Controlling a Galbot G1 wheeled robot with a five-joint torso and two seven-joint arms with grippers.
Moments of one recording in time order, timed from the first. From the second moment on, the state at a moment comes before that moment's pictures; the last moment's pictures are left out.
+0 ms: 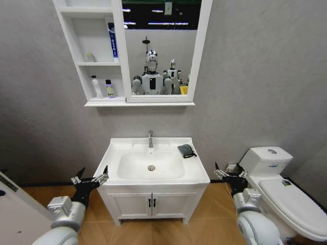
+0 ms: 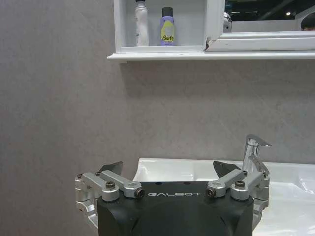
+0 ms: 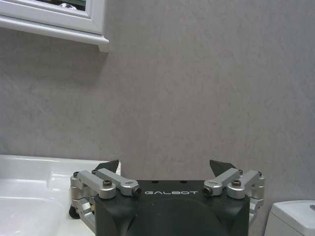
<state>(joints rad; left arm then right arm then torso) 1.77 -1.22 -0.74 -2.50 -0.46 0.38 -0.27 -1.60 1.28 0.75 2.20 0.23 -0.22 0.17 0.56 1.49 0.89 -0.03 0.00</state>
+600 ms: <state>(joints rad) 1.76 -1.22 -0.74 -2.50 -0.46 0.38 -0.27 -1.48 1.20 0.68 2.13 0.34 -0.33 0.21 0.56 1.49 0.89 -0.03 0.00</state>
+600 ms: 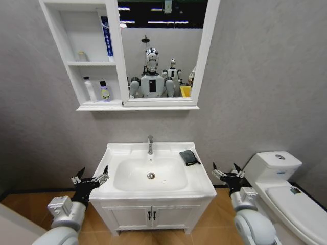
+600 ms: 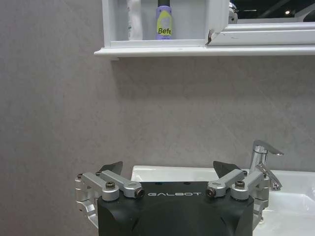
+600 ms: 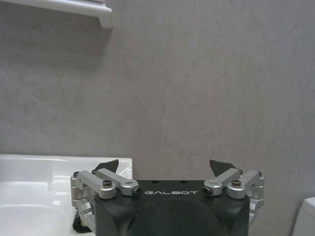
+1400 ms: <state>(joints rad) 1.76 -1.22 -0.74 -2.50 -0.46 0.38 -0.27 -0.65 1.05 0.09 1.44 0.67 -0.65 0.31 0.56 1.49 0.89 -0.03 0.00</state>
